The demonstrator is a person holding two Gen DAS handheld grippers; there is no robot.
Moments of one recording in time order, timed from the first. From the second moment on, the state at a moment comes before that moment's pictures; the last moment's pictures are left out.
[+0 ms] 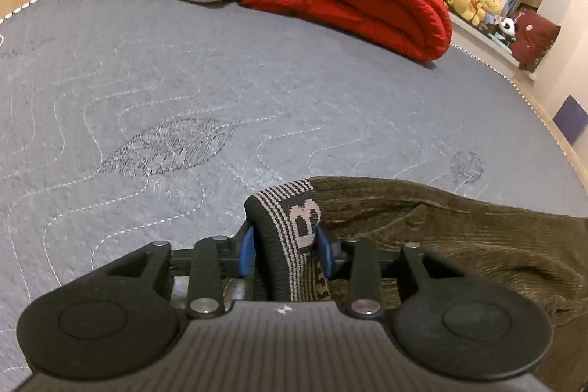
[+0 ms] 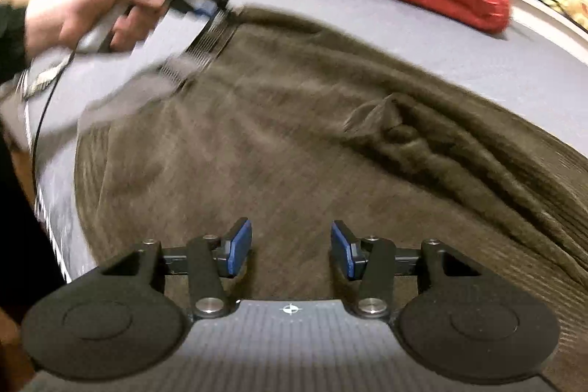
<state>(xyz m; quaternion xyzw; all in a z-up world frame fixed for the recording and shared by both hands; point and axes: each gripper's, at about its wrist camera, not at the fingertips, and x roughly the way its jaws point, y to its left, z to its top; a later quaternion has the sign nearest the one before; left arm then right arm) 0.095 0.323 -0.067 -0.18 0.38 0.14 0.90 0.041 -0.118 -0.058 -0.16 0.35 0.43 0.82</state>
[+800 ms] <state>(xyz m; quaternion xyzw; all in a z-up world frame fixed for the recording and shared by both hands) 0.163 0.281 -0.093 -0.01 0.37 0.06 0.93 0.111 -0.162 -0.069 -0.03 0.44 0.26 0.86</state>
